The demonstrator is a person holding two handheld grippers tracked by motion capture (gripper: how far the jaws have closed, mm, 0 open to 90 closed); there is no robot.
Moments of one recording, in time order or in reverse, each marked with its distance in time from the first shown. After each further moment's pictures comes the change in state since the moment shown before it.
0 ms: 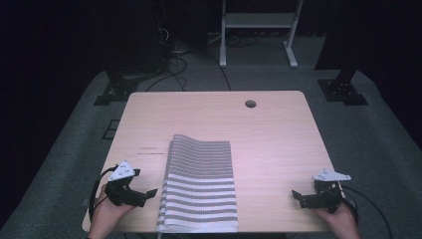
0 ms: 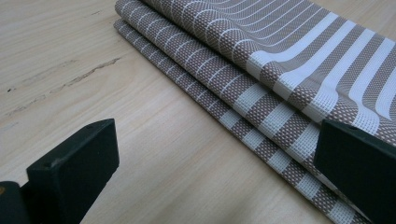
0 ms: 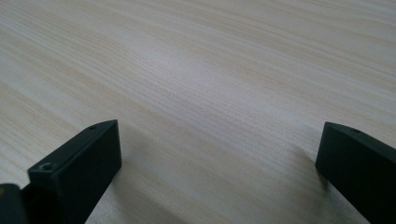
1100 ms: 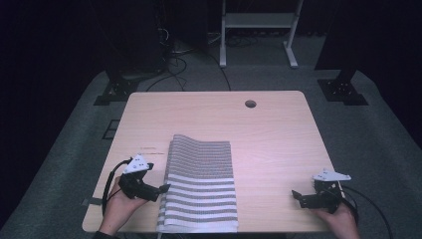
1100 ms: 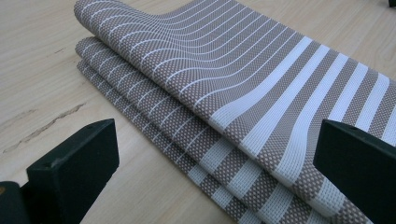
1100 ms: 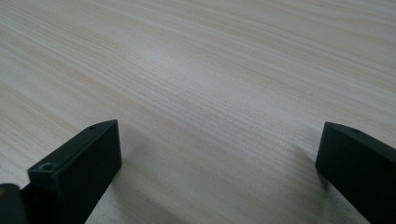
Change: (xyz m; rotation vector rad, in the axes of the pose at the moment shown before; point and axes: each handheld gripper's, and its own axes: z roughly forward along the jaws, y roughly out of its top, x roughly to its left) left arm -0.017 0.032 0.020 -0.011 -0.049 0.039; right arm 0.000 0.000 0.000 0.000 0.000 0.000
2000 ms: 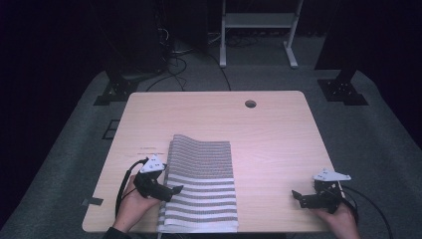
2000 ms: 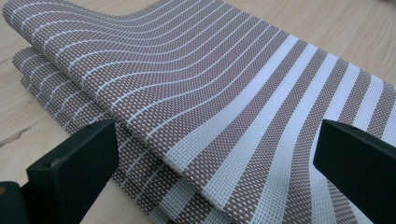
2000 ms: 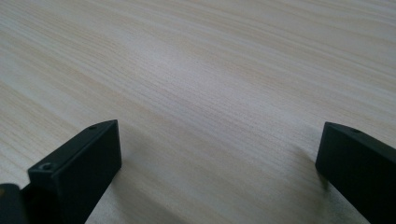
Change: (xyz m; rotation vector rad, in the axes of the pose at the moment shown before) left arm -0.017 0.009 0.032 0.032 -0.045 0.024; right arm 0.000 0.000 0.000 0.000 -0.001 -0.001
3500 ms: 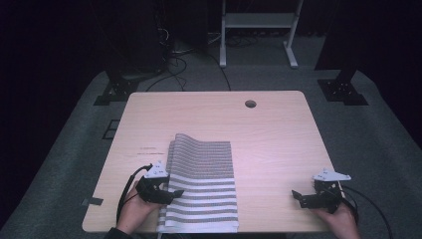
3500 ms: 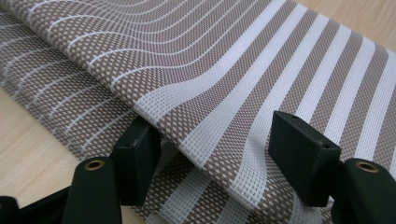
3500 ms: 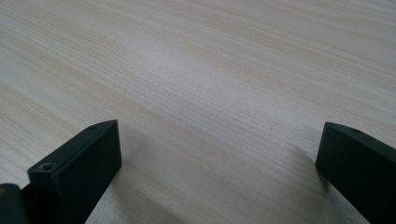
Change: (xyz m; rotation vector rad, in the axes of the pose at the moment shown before) left arm -0.010 -0.012 0.008 0.098 -0.060 0.020; right arm 0.000 0.000 0.000 0.000 0.001 0.001
